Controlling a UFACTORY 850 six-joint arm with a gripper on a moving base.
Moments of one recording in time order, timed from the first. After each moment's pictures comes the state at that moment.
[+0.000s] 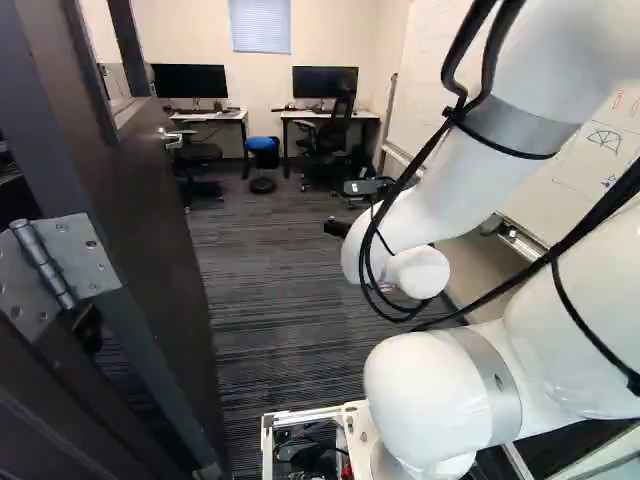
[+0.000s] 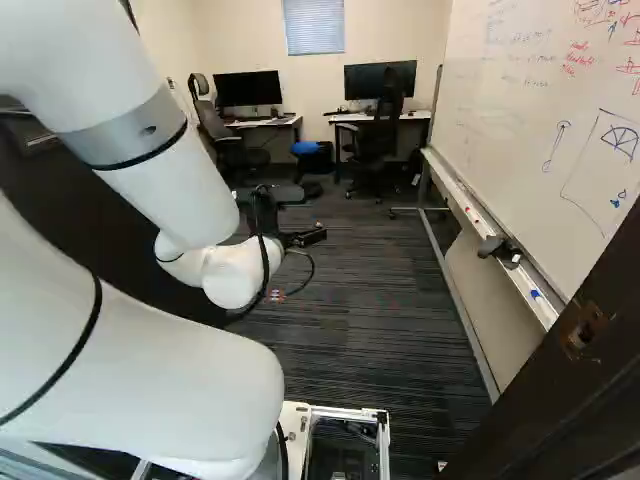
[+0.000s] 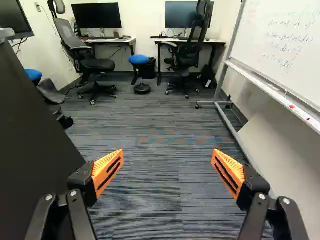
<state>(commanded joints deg) 0.0 16.0 -5.0 0.0 50.0 0.0</state>
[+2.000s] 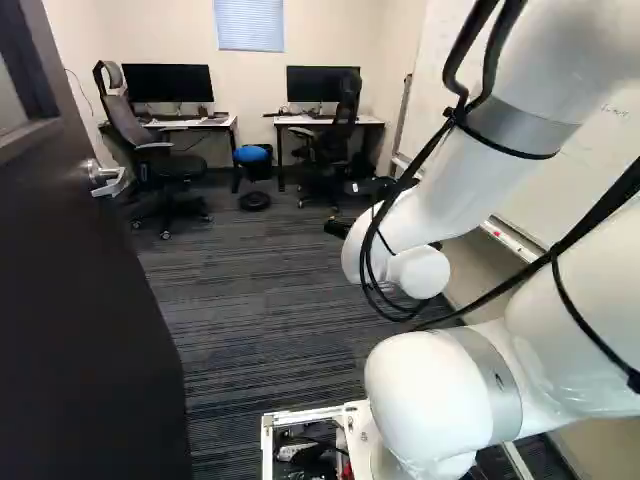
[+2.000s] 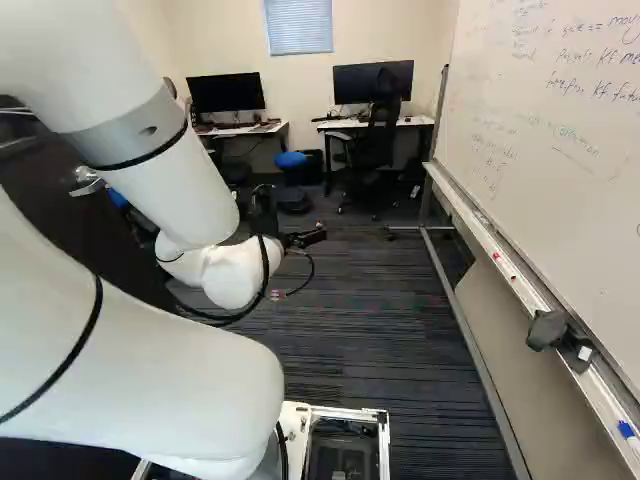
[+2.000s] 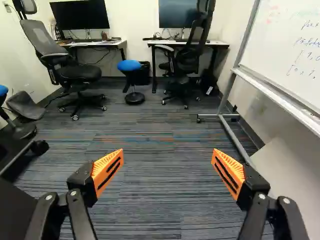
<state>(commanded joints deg) 0.0 16.0 -5.0 0.0 50.0 0.0</state>
